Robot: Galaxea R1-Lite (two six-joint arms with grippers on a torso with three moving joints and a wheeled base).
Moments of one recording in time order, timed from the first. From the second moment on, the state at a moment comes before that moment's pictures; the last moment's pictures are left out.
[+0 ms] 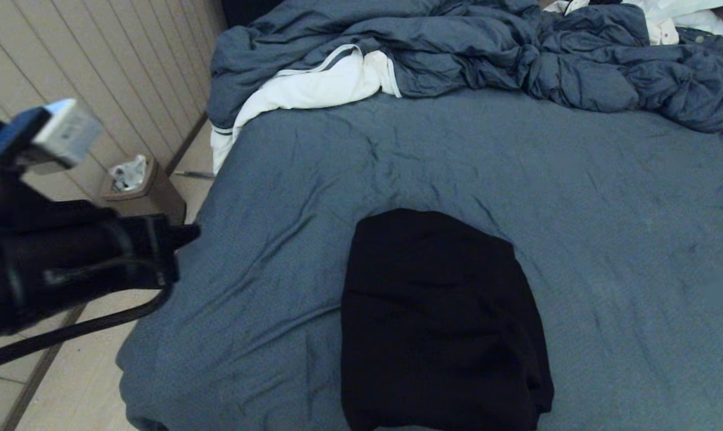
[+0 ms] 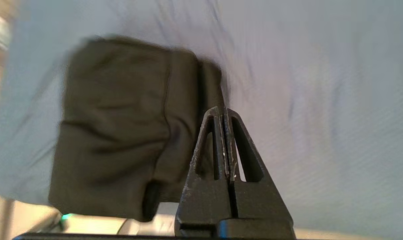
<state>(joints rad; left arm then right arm) -0.75 1.26 -0.98 0.06 0.39 -0.35 0.05 0.87 -0.82 0.23 0.03 0.32</state>
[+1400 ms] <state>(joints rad) -1.27 2.13 -1.51 -0.03 0.63 -0.30 -0.27 1.16 -0.96 0.25 0.27 0.33</state>
